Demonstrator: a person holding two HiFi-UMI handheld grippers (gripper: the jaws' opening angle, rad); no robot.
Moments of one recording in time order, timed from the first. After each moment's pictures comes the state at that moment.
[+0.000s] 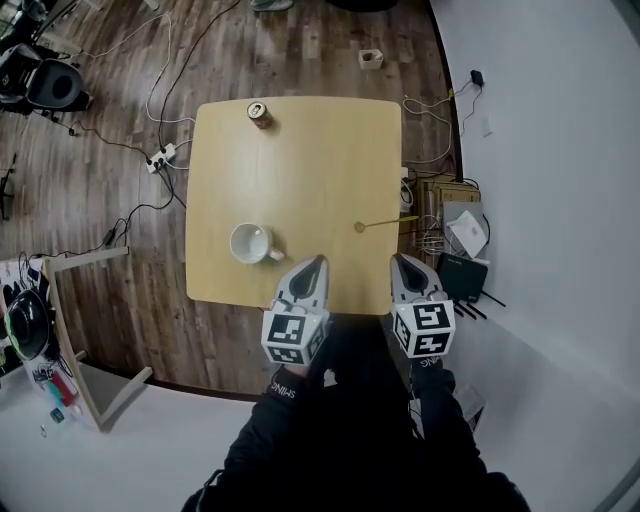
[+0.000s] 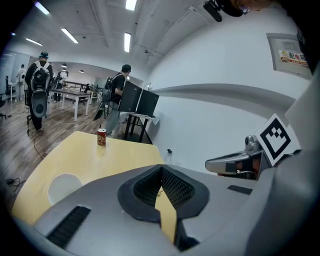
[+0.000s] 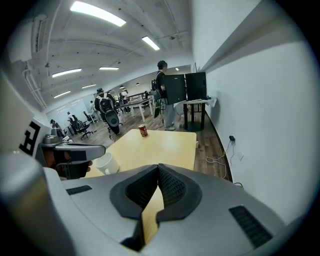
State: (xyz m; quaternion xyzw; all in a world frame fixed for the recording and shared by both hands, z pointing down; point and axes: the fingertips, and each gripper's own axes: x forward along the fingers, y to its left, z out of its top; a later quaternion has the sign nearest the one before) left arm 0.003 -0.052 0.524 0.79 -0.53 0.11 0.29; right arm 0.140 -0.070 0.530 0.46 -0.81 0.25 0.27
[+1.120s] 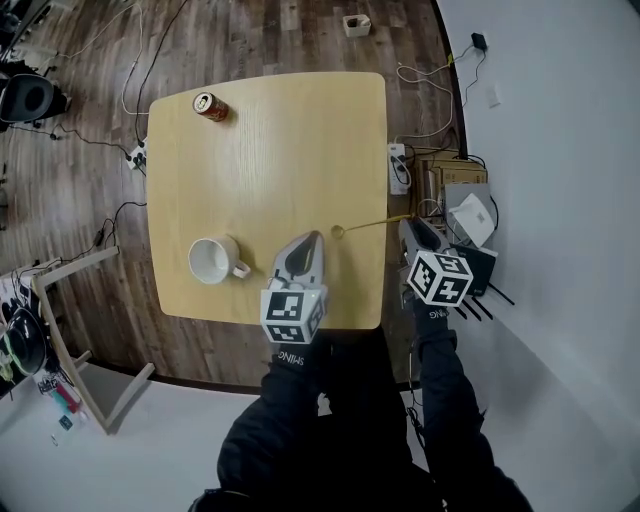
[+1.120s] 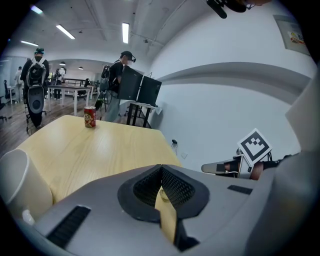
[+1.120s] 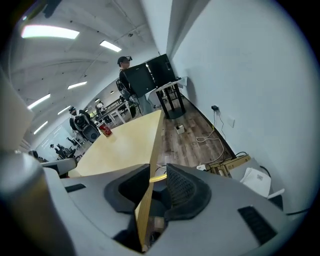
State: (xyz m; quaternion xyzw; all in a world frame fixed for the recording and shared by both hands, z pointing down) left arm 0.057 -0.122 0.651 0.77 -0.53 0.16 0.31; right arm 0.244 -0.155 0.712 0.52 -0.73 0.40 0.19
